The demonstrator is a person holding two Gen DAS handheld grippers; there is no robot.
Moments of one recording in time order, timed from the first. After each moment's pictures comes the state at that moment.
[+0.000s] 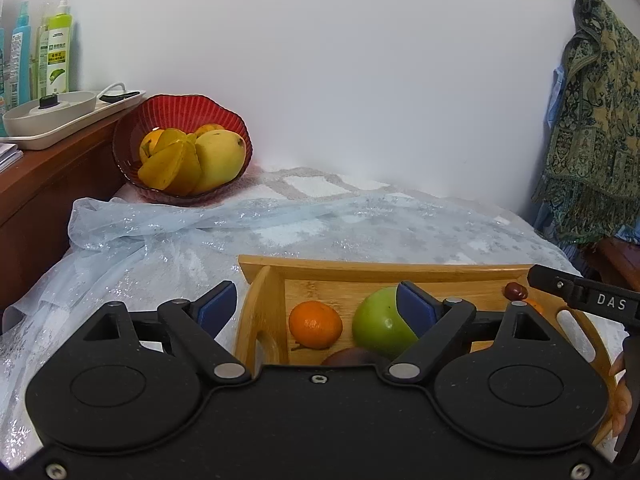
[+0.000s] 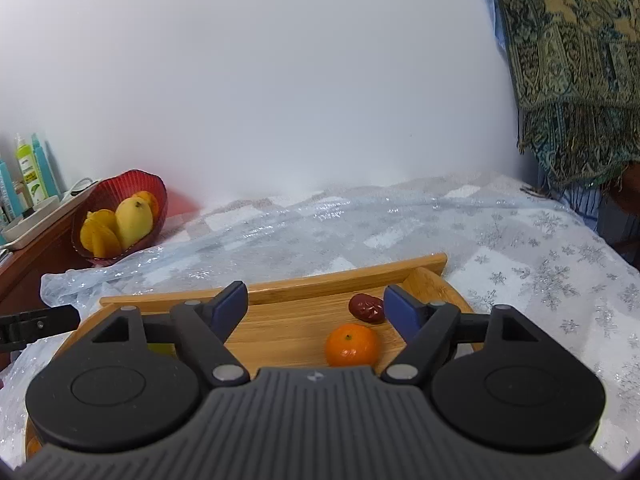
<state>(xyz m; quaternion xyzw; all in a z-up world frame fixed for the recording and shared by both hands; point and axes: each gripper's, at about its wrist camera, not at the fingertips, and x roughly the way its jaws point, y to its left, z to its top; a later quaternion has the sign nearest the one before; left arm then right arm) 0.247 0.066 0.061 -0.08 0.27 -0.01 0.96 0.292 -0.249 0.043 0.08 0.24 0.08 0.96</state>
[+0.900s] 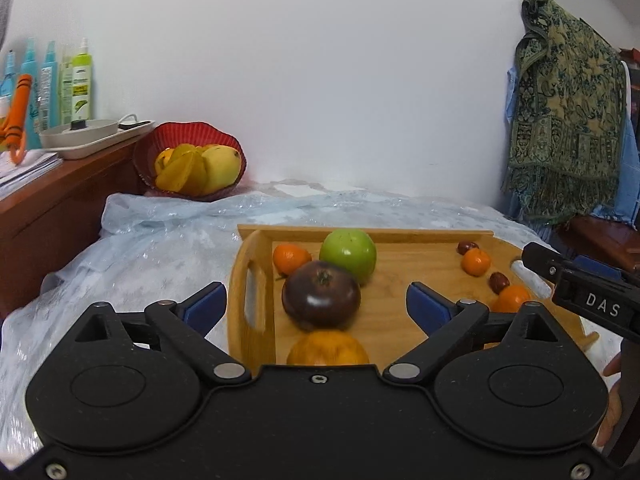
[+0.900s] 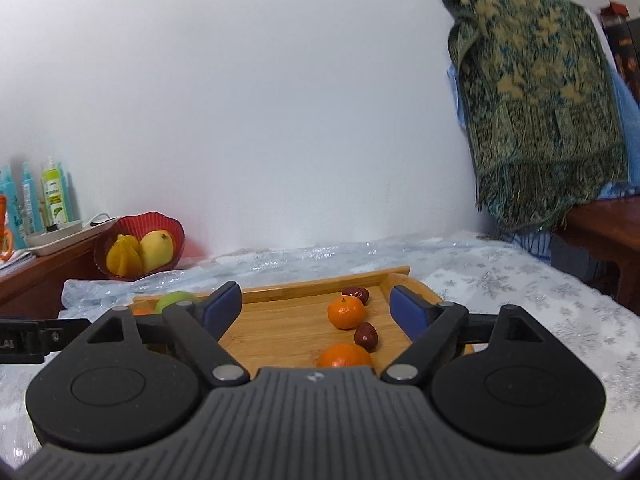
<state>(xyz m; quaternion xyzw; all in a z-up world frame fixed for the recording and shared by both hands) 0.118 0.031 0.053 -0.05 0.22 -0.02 0.97 0.153 -0.233 0.030 0.05 0.10 0.04 0.99</state>
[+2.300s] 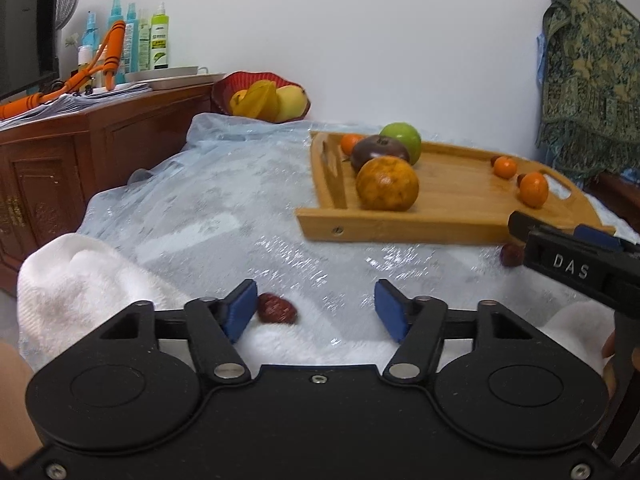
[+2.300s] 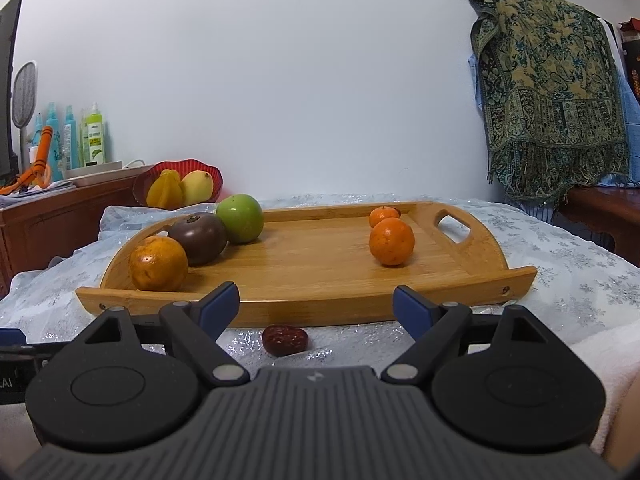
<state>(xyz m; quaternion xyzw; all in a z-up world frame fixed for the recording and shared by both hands) -0.008 0.040 -0.013 -0.04 0.26 0.07 0.96 0.082 -0.185 -0.028 0.02 0.13 0.06 0.99</state>
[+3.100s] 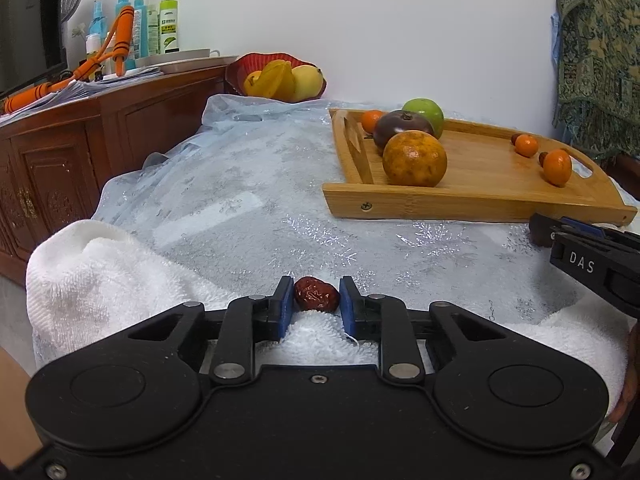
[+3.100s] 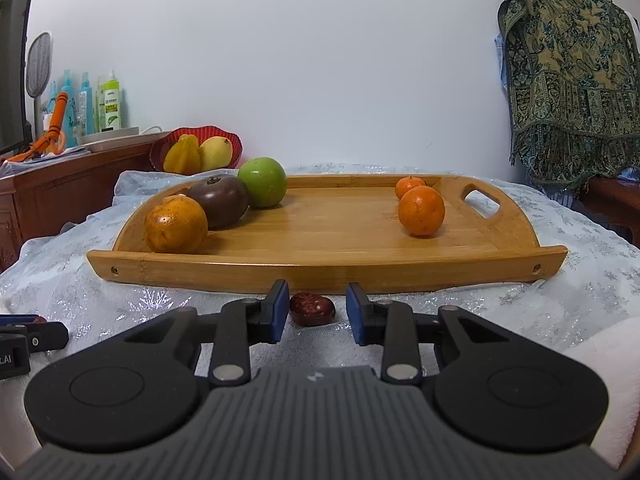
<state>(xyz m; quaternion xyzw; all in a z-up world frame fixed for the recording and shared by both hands) -0.002 0.049 -0.023 -0.03 0.28 0.08 0.96 0.090 -0.173 -0.038 0.00 0.17 0.08 0.98</state>
